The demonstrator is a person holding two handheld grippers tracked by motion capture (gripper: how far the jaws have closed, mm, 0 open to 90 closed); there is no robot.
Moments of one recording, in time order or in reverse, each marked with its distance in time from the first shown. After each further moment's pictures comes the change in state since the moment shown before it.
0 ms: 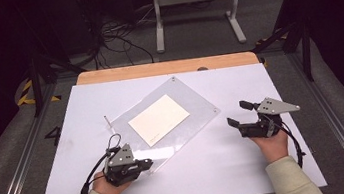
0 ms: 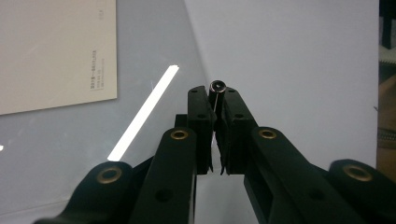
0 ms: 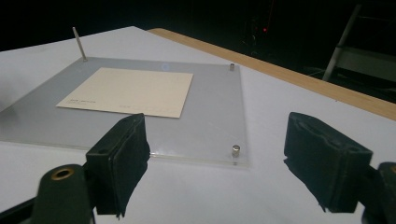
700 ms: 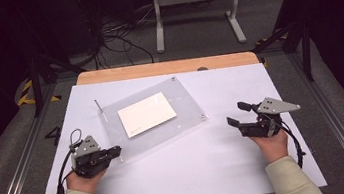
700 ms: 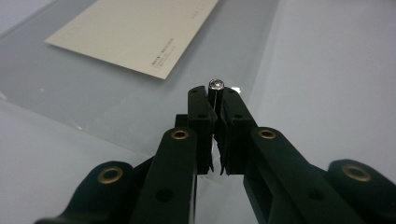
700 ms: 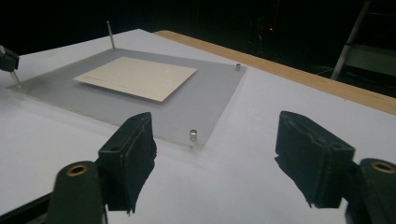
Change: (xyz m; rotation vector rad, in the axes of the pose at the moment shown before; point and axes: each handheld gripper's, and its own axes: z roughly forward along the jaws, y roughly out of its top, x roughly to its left) left arm 0.050 -0.037 -0.056 -0.082 0.243 -0.235; right arm -0.001 0.000 0.000 -0.003 0.033 0.022
